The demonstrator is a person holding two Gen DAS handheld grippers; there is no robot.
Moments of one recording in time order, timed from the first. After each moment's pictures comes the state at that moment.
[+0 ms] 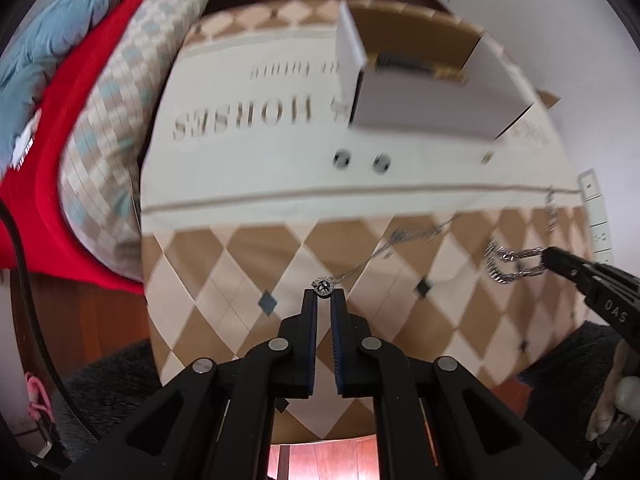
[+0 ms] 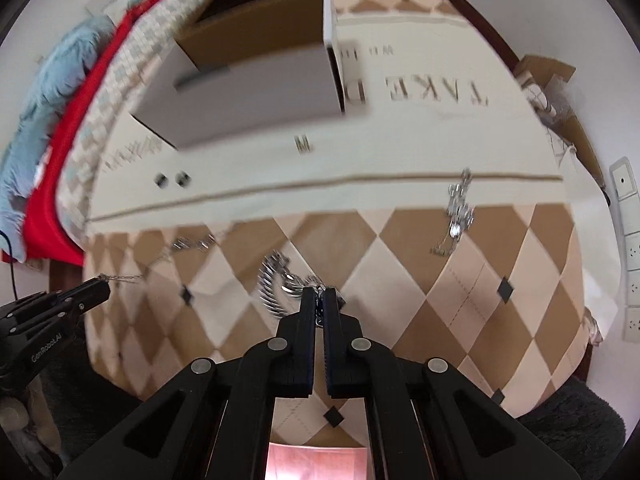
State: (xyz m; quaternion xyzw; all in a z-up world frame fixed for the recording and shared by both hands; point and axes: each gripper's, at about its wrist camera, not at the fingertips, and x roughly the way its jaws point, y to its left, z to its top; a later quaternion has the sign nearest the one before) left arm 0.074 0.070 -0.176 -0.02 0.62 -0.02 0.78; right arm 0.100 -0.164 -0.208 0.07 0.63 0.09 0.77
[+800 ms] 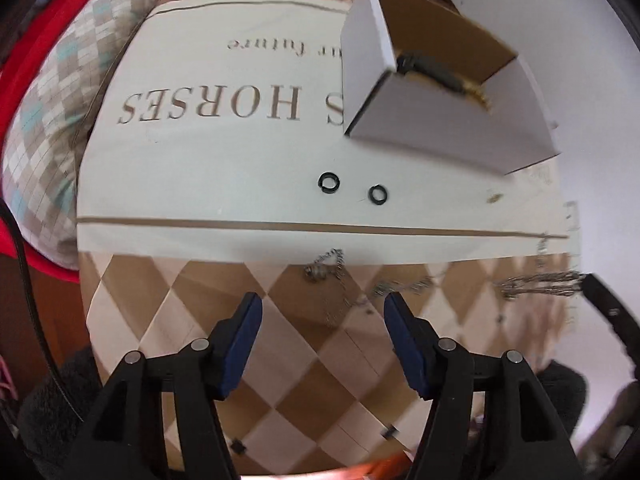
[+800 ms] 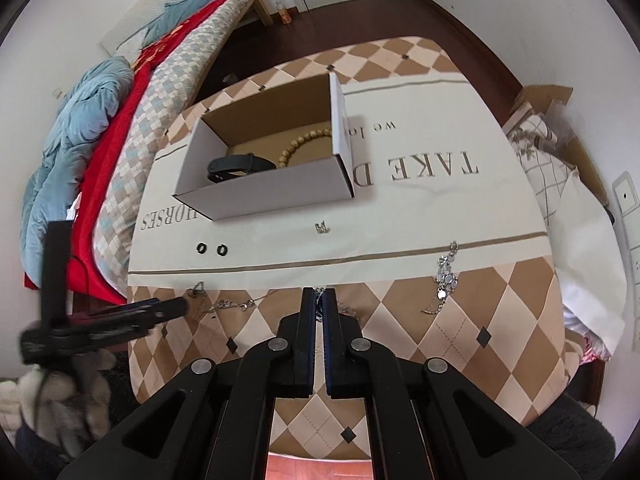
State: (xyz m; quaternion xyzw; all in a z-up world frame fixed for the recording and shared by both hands) left arm 0.132 0.076 -0.230 -0.10 0.67 -0.03 0.74; right arm 0.129 -0.170 -0.172 0.11 0.59 0.10 0.79
